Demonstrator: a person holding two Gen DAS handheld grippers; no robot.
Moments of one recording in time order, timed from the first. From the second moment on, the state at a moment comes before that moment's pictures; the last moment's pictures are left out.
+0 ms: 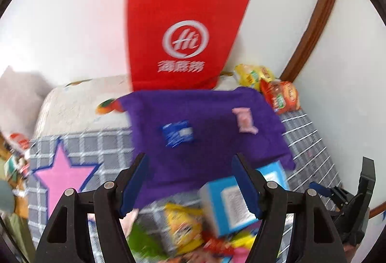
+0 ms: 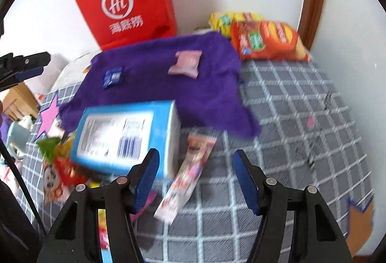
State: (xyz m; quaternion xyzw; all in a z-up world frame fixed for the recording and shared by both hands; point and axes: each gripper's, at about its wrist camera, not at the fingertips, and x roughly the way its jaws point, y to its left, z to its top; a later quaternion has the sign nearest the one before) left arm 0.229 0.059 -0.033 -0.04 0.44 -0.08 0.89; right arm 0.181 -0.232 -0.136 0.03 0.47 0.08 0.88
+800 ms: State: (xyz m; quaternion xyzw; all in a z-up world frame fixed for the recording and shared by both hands) left arm 0.140 0.140 -0.089 -0.09 0.46 -0.01 0.88; right arm 0.112 -0.246 -0.177 0.00 0.46 0.09 0.88
